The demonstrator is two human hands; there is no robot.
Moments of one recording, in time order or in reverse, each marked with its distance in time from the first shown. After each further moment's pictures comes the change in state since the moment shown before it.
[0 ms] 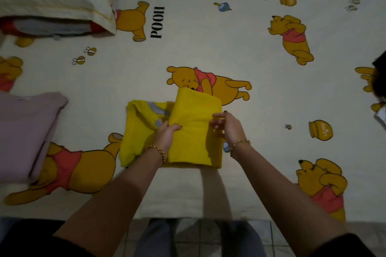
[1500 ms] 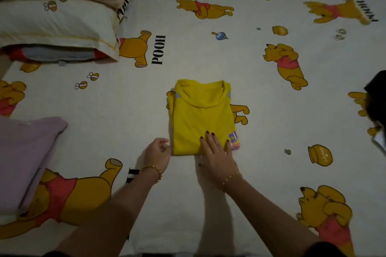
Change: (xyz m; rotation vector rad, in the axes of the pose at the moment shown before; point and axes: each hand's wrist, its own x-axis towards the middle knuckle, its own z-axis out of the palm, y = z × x) left_hand 0.028 -0.003 -0.007 0.524 0.231 0.257; right_hand 0.027 0.045 0.001 -1.474 -0.088 -0.688
